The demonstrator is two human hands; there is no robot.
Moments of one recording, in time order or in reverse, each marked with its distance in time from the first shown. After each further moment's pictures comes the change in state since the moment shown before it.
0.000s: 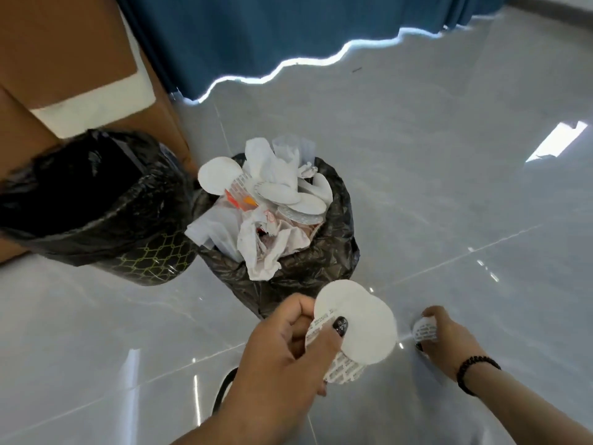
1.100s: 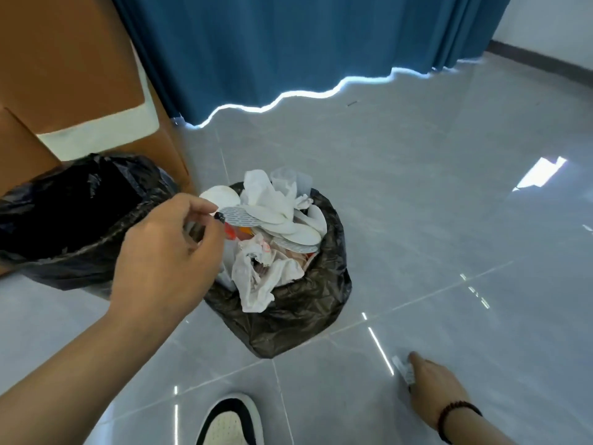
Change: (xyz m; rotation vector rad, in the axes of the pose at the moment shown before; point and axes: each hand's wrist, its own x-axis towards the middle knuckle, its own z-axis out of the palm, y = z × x) left_hand 0.065 0.071 -0.091 0.711 0.655 0.443; right_hand -0.005 -0.019 0.013 -0.247 -0.004 -0.079
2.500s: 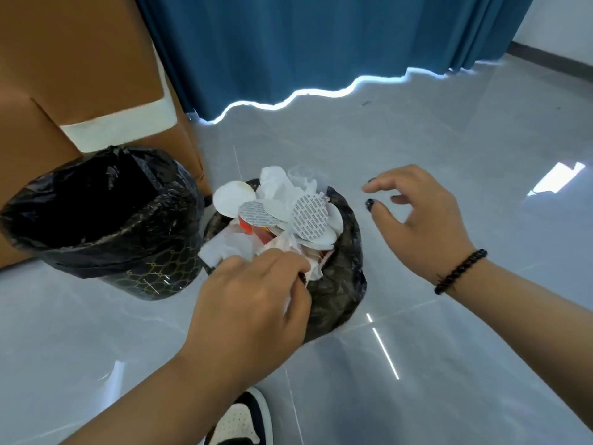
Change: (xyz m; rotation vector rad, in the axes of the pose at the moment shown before) left_hand -0.050 0.015 0.018 0.140 -0.083 0.584; right_hand -0.016 -0.142 -0.206 0.453 0.796 -0.790
